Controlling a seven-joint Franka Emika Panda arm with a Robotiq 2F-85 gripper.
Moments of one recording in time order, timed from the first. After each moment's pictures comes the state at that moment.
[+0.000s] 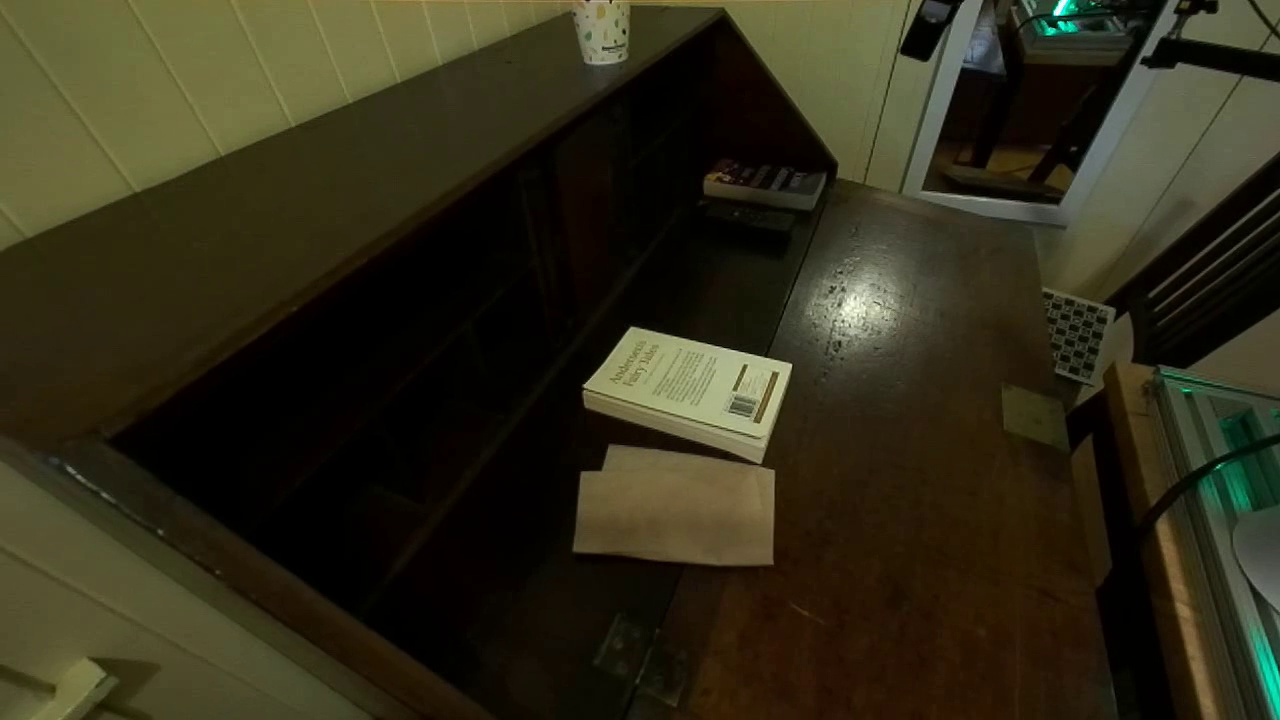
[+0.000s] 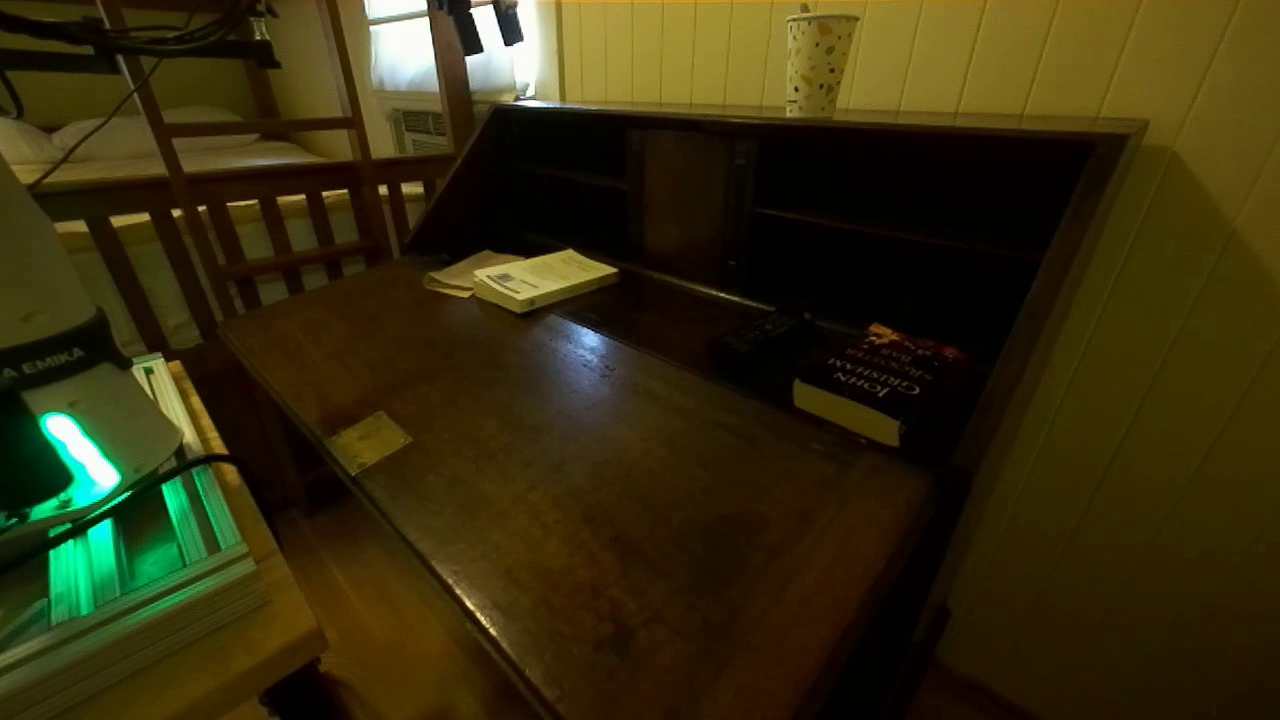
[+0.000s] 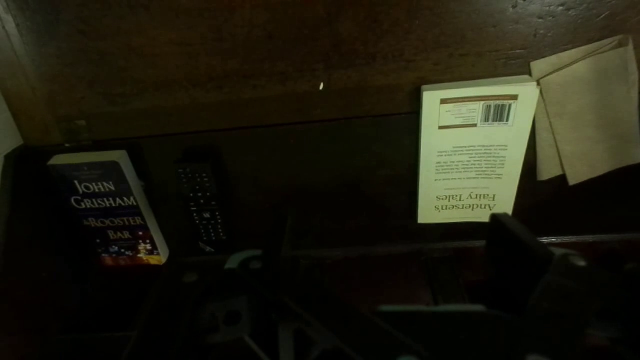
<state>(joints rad) -0.12 -0.58 -0.11 -2.48 -0.12 2.15 -0.07</state>
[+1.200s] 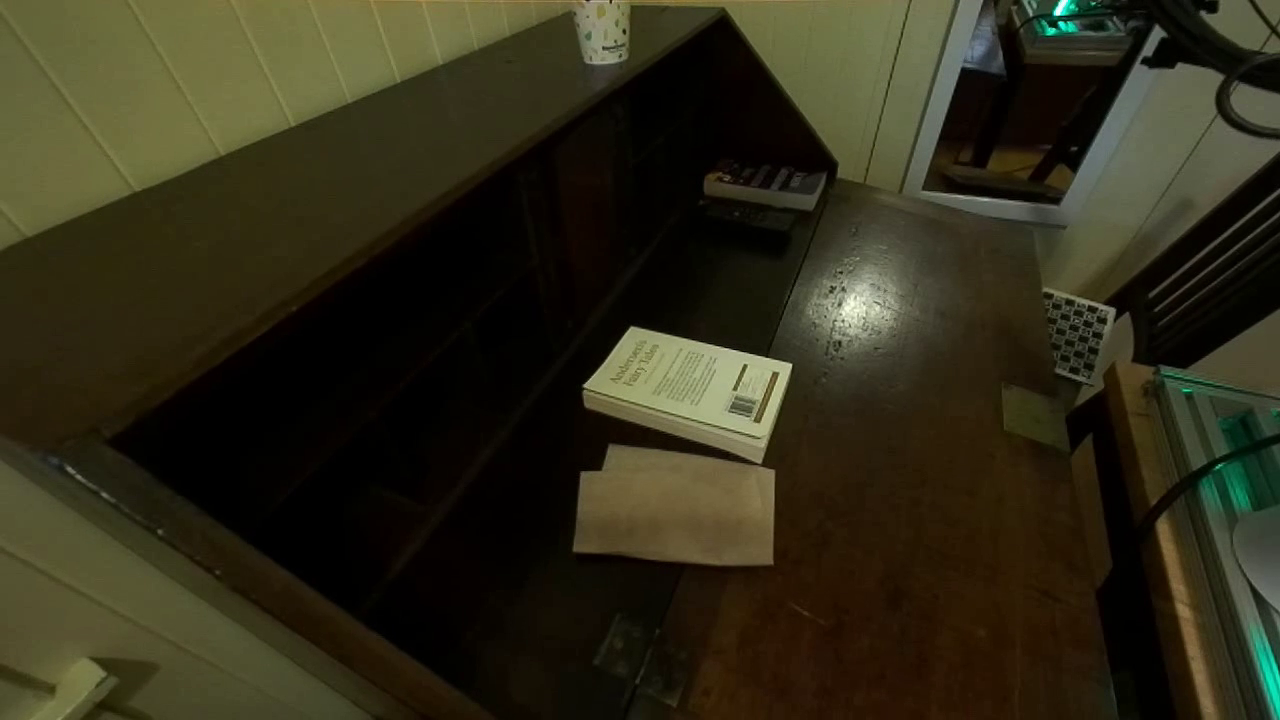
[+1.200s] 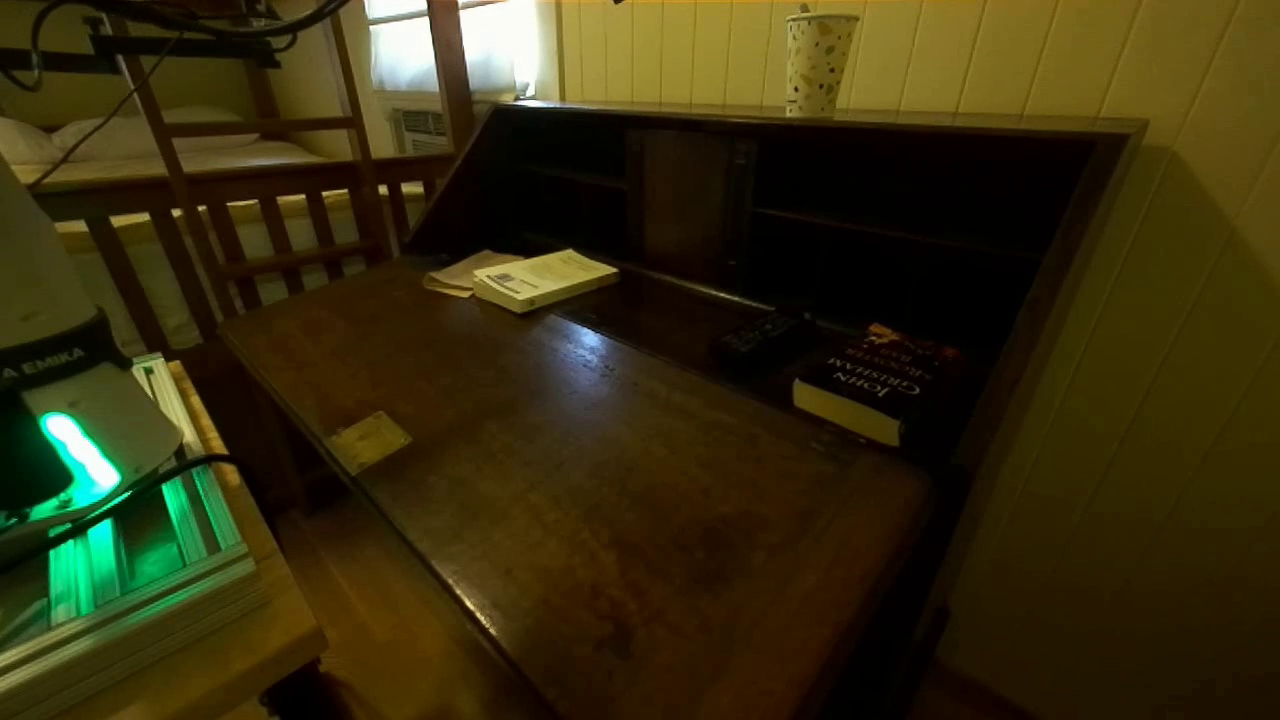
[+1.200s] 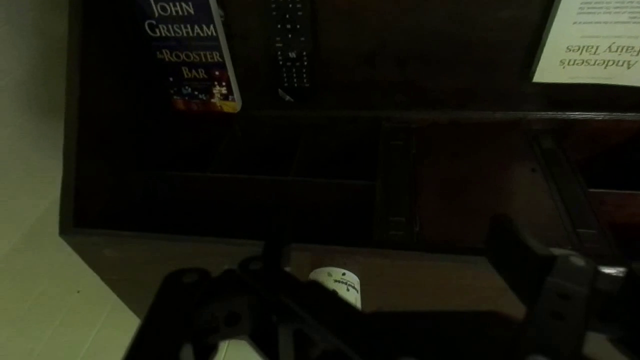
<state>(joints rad) -0.13 -0.28 -0.24 -2.19 -0.12 2.40 -0.27</state>
